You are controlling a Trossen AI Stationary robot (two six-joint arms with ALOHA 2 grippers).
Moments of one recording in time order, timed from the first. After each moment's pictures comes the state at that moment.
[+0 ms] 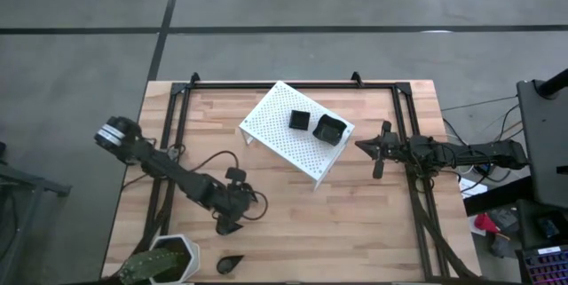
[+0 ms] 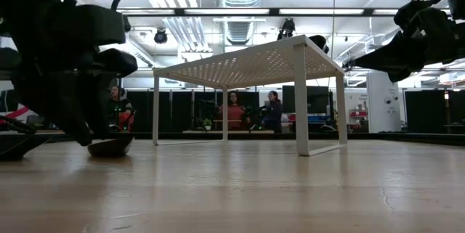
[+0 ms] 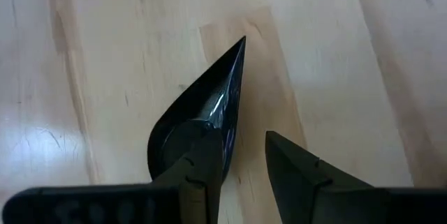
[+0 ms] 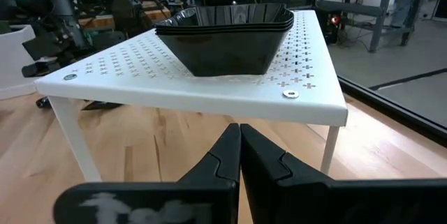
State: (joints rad) left arm -0.51 1.53 0.78 -0.42 -0.32 -0.18; right arm 0.02 0.20 0.01 0.05 0.31 0.15
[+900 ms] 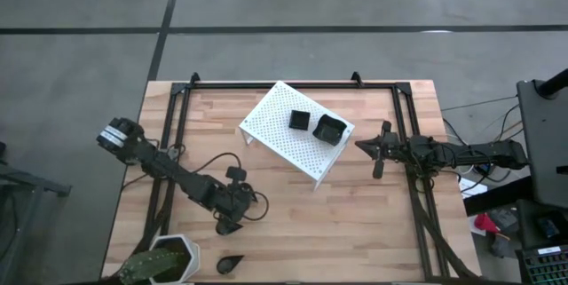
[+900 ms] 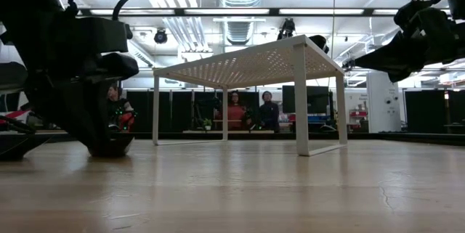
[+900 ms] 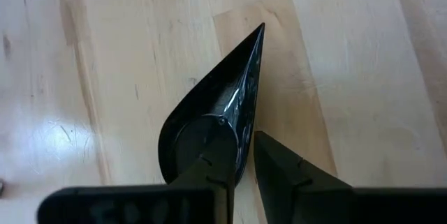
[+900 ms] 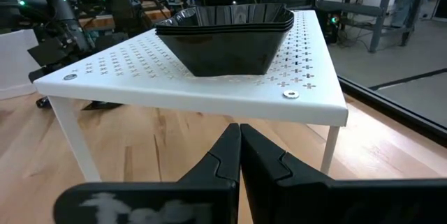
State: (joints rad) left arm -0.51 1.56 0.77 -0.42 -0.36 -0.17; right arm 0.02 0.20 0.01 0.05 0.31 0.15
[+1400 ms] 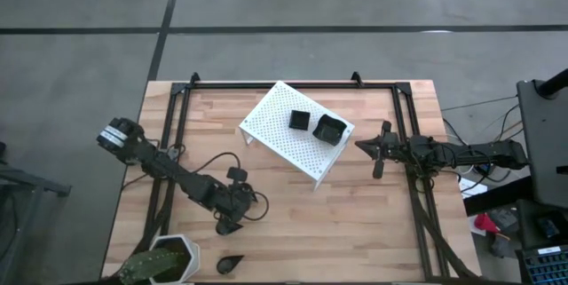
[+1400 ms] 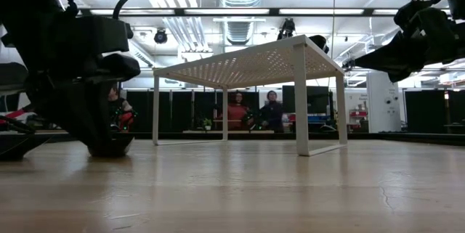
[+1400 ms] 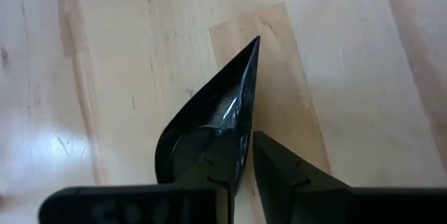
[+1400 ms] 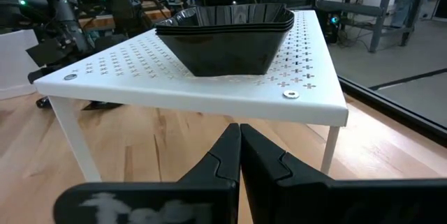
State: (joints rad) left arm -0.51 1.56 0.76 -0.37 -0.36 -0.15; right arm 0.02 0.20 0.01 0.05 0.31 0.15
